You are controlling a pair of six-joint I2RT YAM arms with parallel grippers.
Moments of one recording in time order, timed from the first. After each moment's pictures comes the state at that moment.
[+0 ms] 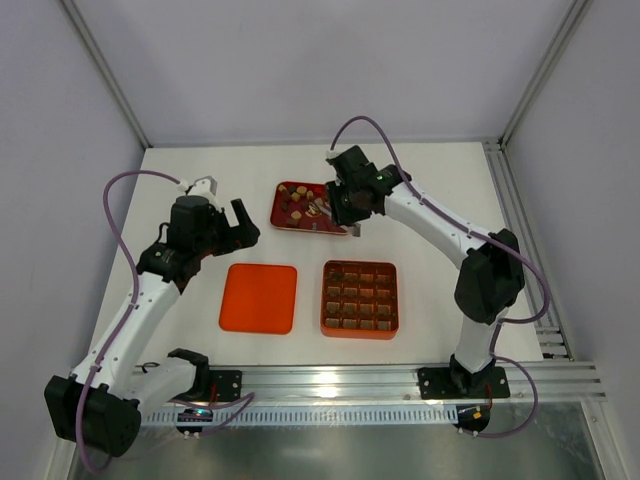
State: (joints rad) left arm -0.28 1.01 0.93 -0.53 0.02 -0.47; right arm 0.64 1.81 1.64 -0.79 0.05 0.30
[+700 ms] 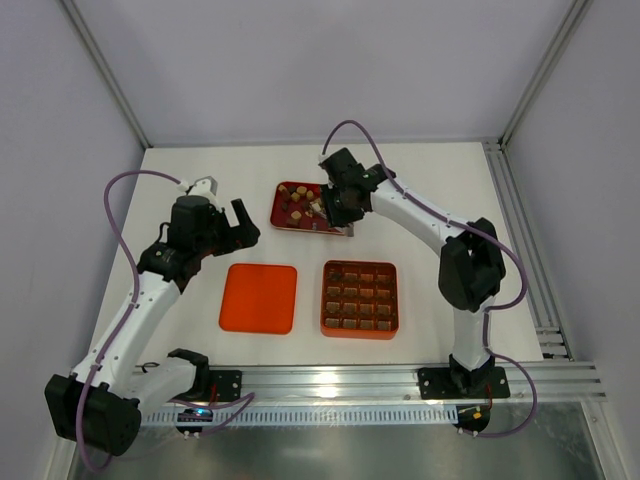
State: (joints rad) left arm -0.28 1.02 0.93 -0.53 0.02 -0.47; right arm 0.64 1.96 1.73 -0.79 0.05 0.29
